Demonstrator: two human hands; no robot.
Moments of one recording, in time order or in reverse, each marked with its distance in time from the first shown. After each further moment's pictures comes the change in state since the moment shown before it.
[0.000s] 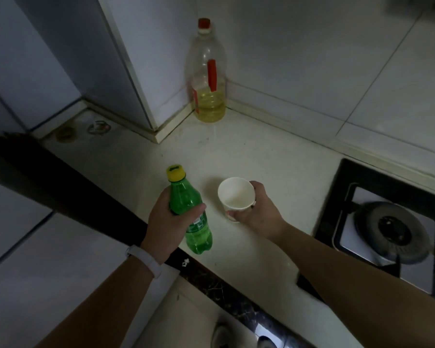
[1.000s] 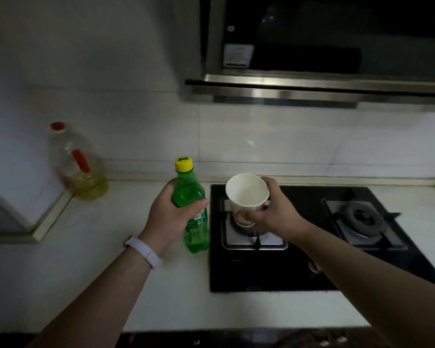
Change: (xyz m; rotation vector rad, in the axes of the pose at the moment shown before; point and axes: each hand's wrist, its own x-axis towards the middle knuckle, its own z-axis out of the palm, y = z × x) left_hand -0.050 0.173 0.147 -0.053 -0.572 0.377; right_hand -0.221 -0.072 -0.219 0.036 0.610 0.009
